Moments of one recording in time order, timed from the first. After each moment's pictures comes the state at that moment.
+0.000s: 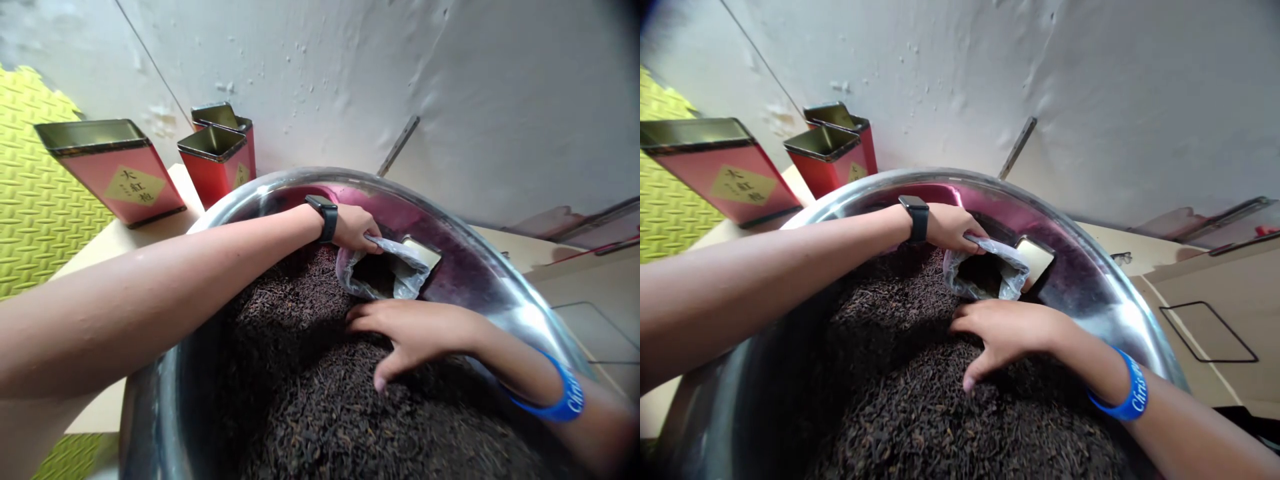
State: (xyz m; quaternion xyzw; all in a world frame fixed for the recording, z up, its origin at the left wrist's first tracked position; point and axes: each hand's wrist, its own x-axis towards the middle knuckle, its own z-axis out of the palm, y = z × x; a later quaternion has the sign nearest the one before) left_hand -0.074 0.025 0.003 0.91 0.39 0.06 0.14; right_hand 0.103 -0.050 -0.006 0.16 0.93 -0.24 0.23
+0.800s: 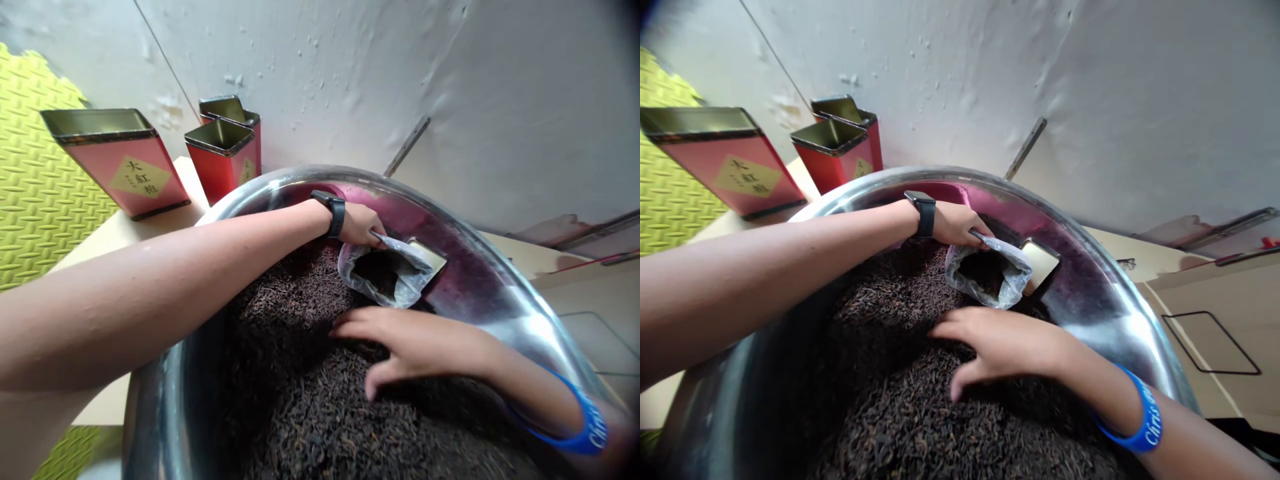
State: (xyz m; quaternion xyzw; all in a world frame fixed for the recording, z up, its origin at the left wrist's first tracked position) left_hand -0.077 0.035 0.000 0.91 0.36 0.06 0.18; right_hand 0.091 -0.064 -0.001 0.14 0.95 -0.26 0.13
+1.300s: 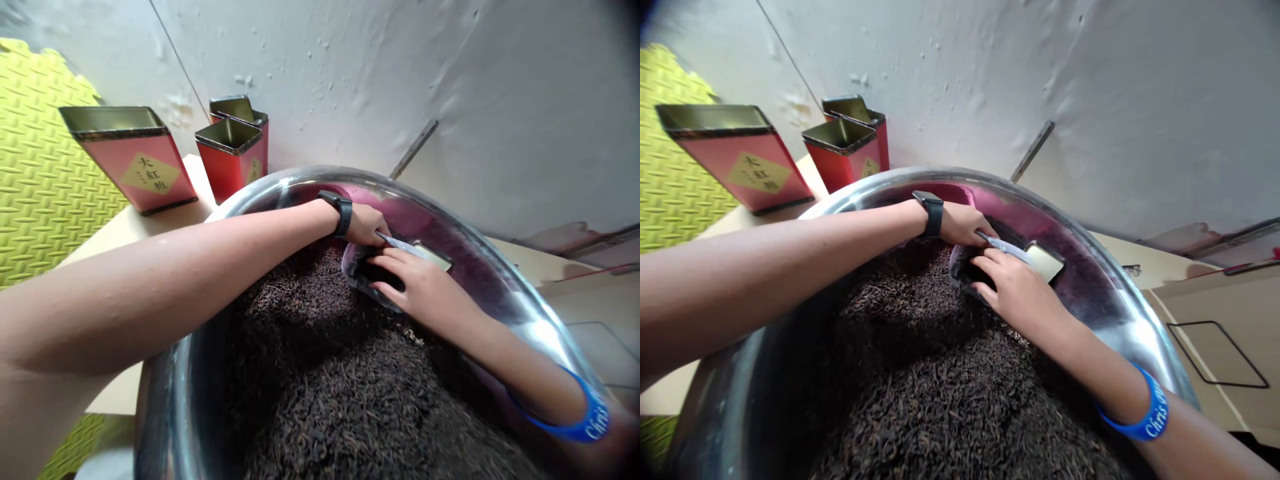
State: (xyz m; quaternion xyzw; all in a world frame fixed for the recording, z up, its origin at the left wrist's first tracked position) left_hand -0.078 0.029 0.005 0.90 0.37 0.07 0.21; right_hand 0.099 -0.037 -0.006 0.32 0.94 0.01 -0.09
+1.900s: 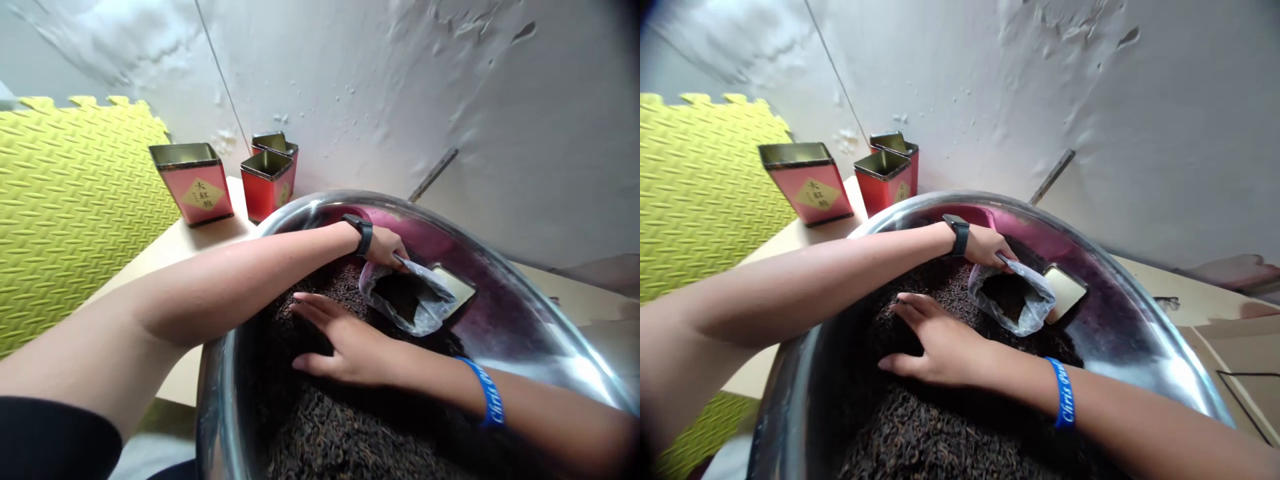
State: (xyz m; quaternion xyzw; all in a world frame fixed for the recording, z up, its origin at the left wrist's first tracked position) left_hand -0.080 0.037 -0.004 0.89 0.35 0.09 0.26; right_hand 0.018 -0.085 -0.038 0.15 0.94 -0.29 0.03
